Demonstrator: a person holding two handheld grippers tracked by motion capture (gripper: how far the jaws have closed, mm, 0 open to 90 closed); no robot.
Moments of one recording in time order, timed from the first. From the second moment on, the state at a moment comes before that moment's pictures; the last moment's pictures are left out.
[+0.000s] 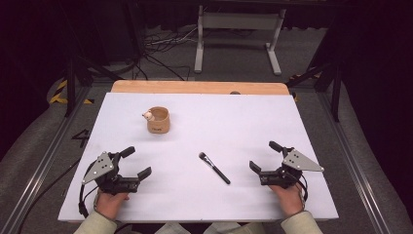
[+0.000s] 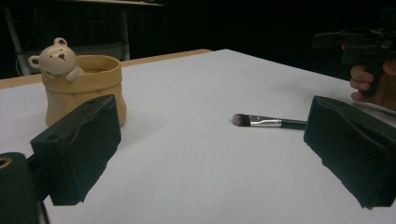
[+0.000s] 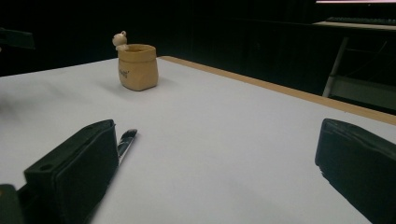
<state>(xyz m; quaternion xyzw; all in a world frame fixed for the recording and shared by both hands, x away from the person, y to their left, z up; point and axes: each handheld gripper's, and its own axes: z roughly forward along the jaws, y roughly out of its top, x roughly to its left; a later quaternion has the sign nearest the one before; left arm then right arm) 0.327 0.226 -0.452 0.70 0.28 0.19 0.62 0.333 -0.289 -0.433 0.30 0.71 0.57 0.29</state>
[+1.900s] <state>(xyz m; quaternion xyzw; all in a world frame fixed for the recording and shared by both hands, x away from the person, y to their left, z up) 0.326 0.227 -0.449 0.71 0.28 0.17 0.62 0.366 -0.200 -0.391 0.27 0.81 0.49 0.19</state>
